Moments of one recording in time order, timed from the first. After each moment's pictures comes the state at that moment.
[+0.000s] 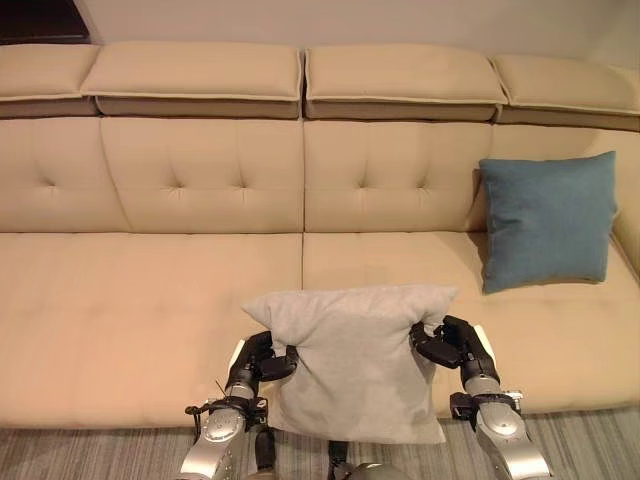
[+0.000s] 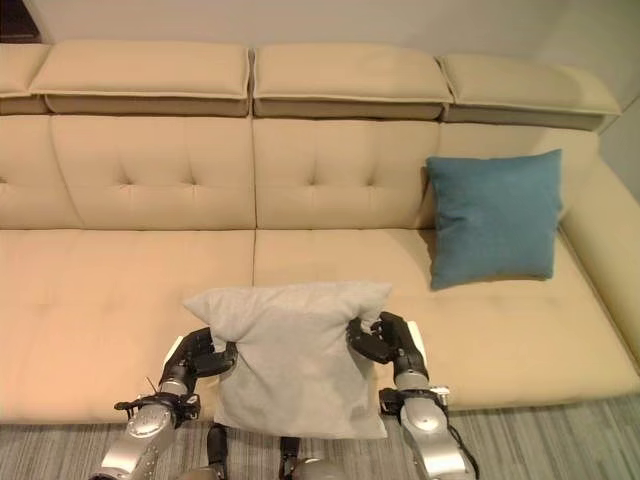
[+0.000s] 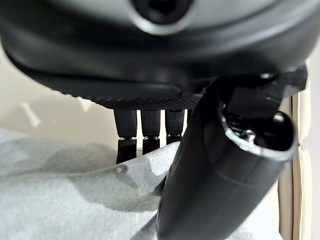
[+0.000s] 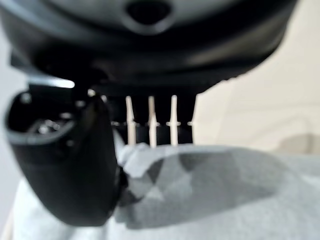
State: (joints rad) left arm 0.04 0.29 -0.32 0.42 -0.37 -0.12 0.14; right arm 0.07 -0.37 0.11 0.29 0.16 -0.11 -0.17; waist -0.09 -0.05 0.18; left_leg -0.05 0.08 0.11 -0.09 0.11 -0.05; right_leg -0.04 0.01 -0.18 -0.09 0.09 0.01
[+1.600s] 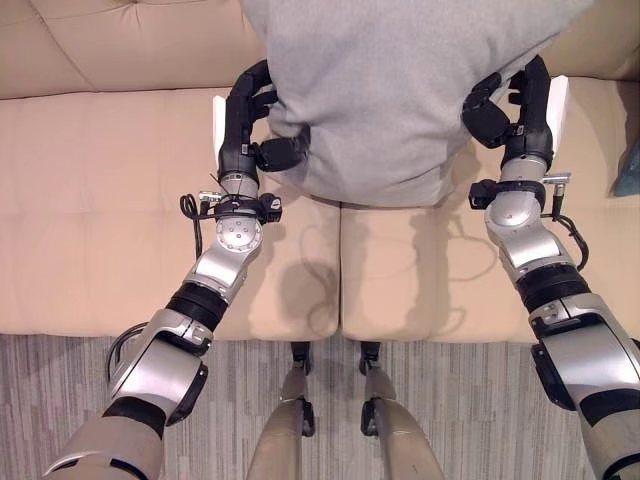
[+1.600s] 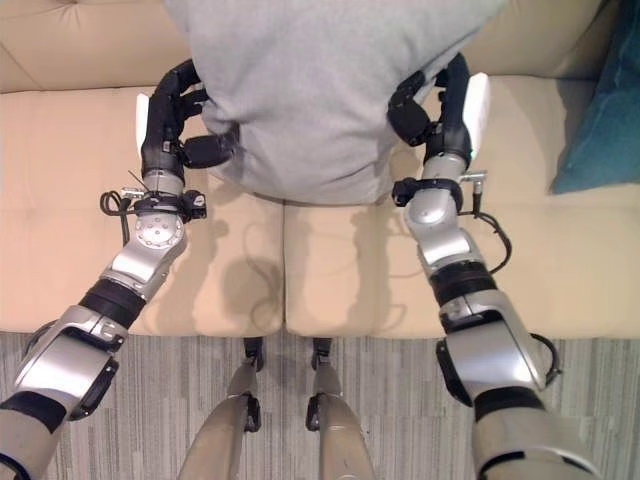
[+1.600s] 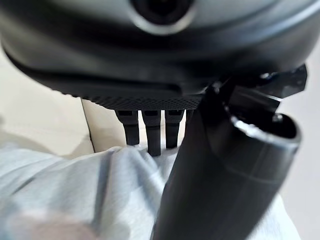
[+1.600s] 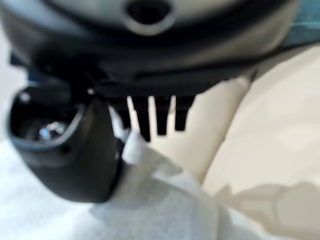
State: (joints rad) left arm -0.98 0.41 -0.42 0.70 -0.32 -0.26 0.45; right arm -1.08 -0.63 0.37 0.86 0.12 -0.14 -0.53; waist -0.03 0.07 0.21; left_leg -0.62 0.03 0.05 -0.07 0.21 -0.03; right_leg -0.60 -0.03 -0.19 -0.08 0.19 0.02
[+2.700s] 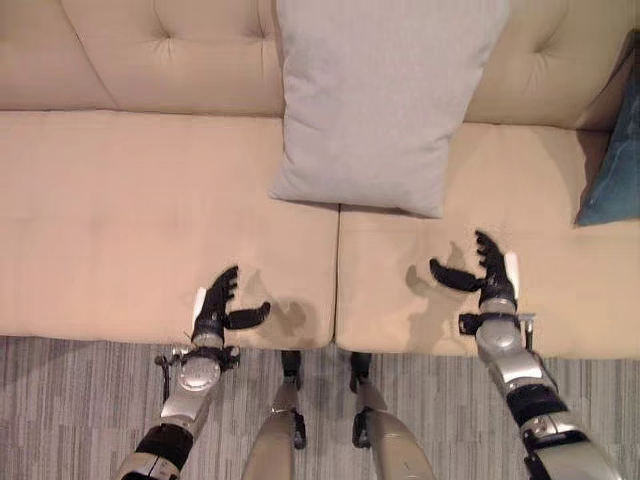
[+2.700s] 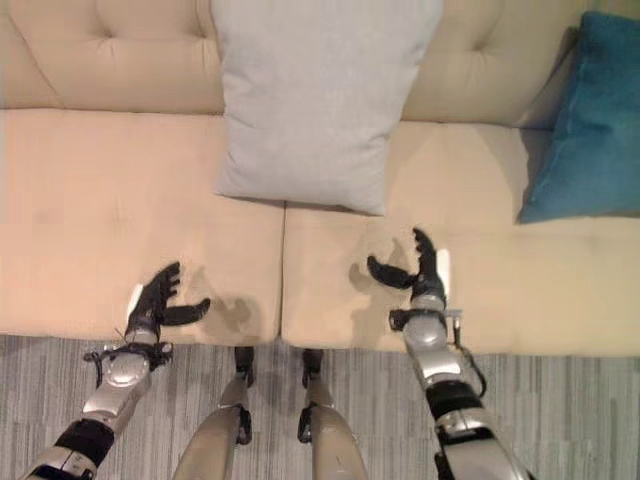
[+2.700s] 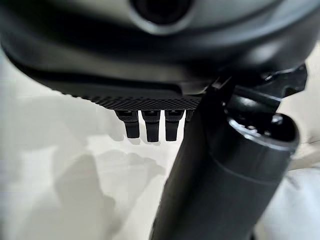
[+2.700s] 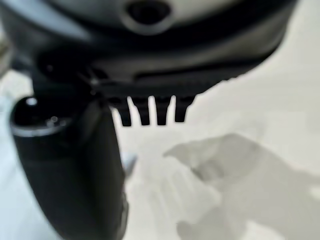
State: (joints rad) left arm -0.12 0.37 -0.22 0.70 -0.22 -0.18 0.22; right arm -0.27 -0.46 0.17 0.66 0.06 -0.08 -0.32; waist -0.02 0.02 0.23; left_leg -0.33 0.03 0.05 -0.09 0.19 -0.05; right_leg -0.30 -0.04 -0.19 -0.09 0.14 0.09
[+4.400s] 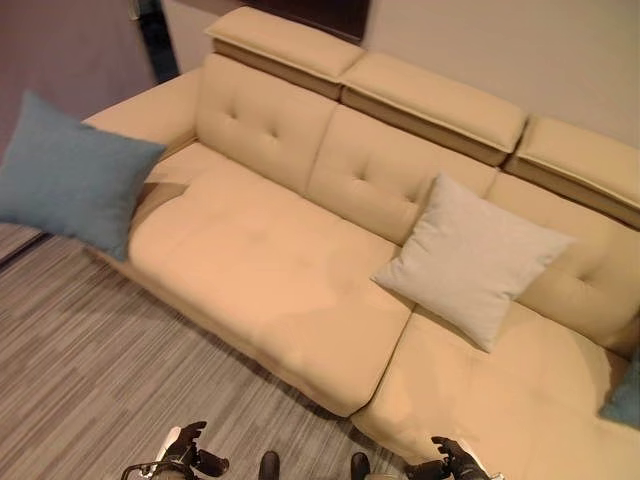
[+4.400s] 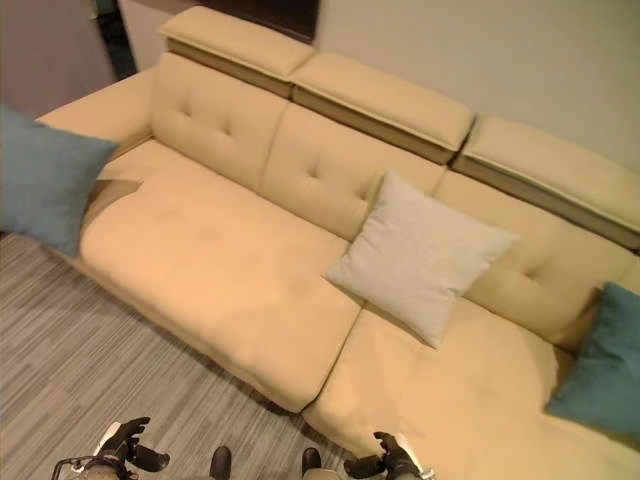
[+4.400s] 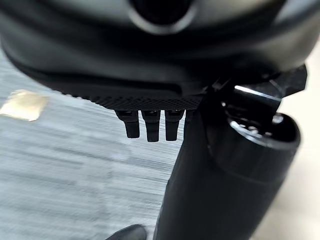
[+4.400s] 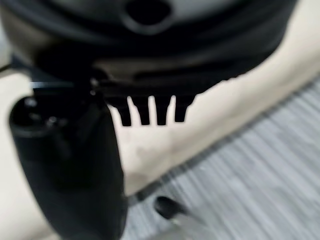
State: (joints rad) left arm 0.03 0.35 -0.18 1.16 0.04 -0.10 0.17; right arm -0.09 -0.25 0.23 1.17 -0.14 -0.04 -0.16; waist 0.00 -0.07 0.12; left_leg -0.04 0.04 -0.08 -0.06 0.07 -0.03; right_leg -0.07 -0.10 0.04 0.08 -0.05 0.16
